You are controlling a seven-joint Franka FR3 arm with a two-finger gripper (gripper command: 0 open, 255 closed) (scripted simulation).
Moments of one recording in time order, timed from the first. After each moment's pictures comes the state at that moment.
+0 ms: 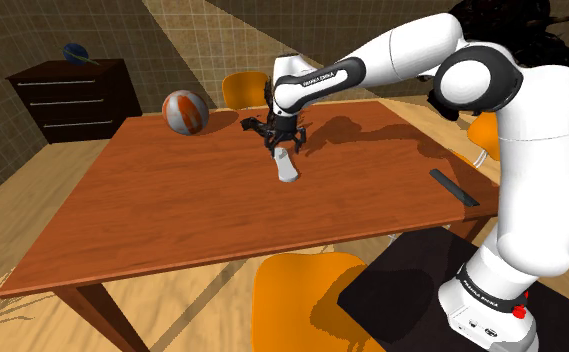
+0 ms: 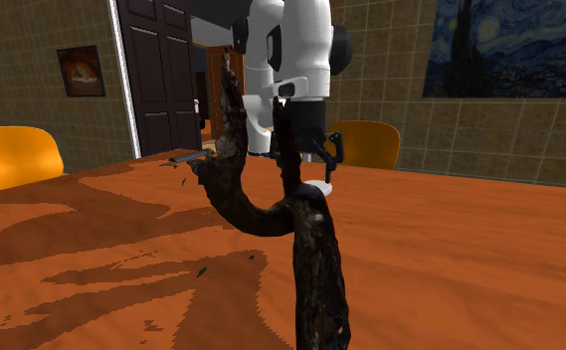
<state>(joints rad) 0.04 0.48 0.12 -1.57 -0.04 2.04 0.57</state>
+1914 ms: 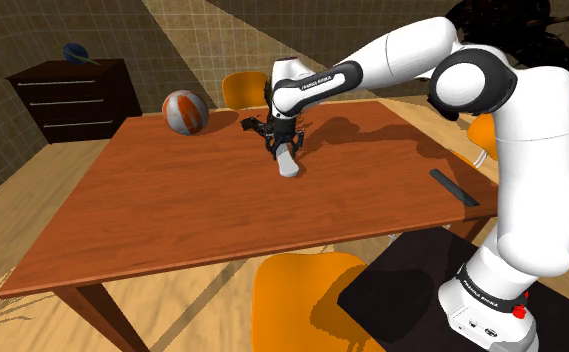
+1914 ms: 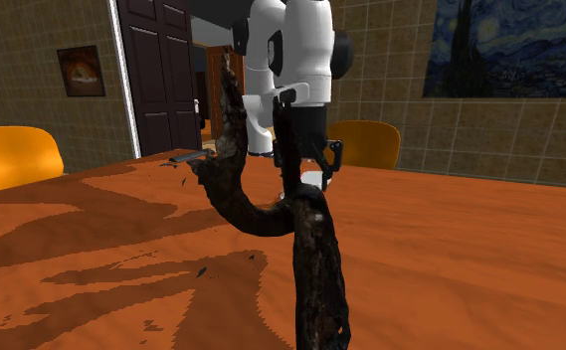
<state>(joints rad) 0.04 0.50 0.12 -1.56 -0.04 2.06 0.58</state>
